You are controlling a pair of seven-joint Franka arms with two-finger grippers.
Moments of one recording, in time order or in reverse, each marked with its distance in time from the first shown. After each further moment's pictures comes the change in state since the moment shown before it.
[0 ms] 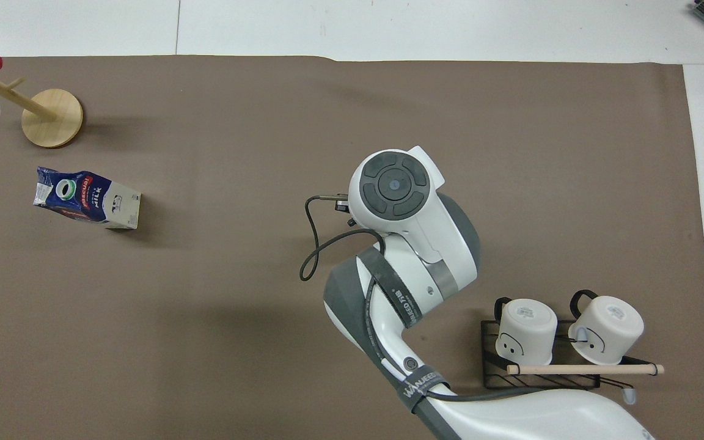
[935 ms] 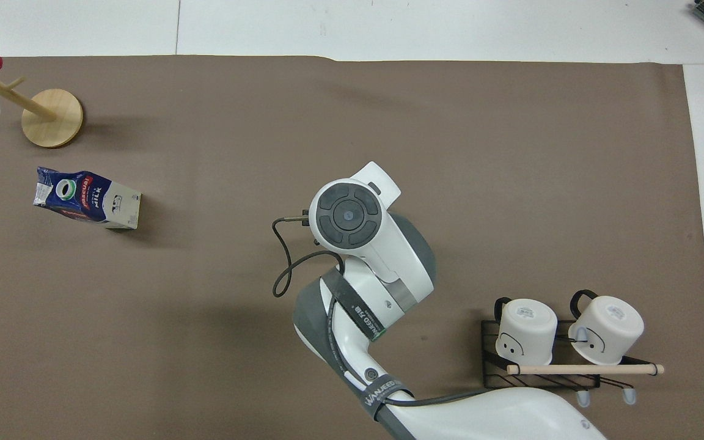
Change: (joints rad) left arm 0.000 0.000 0.001 0.000 0.000 0.000 0.000; right arm 0.059 0.059 0.017 0.002 0.000 0.106 -0.045
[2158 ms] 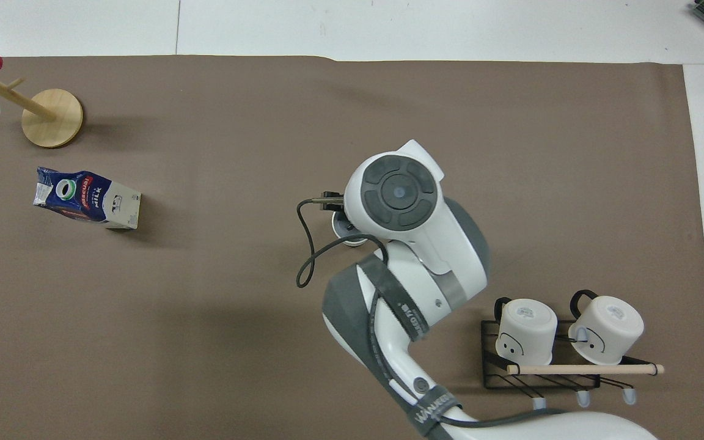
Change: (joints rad) left arm 0.000 0.000 0.000 0.000 0.000 0.000 0.000; right arm -0.077 -0.155 -0.016 0.006 0.000 -0.158 -0.030
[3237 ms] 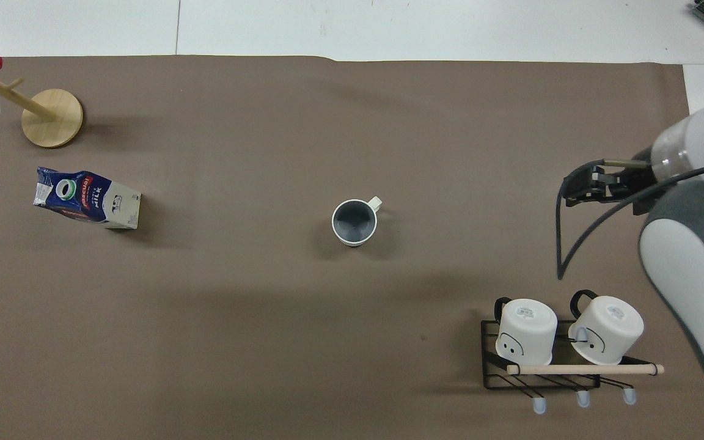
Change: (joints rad) left arm -0.004 0.019 -0.002 -0.071 0.000 0.098 0.001; right arm -0.472 -0.256 -0.005 -0.003 0.001 -0.434 -0.455
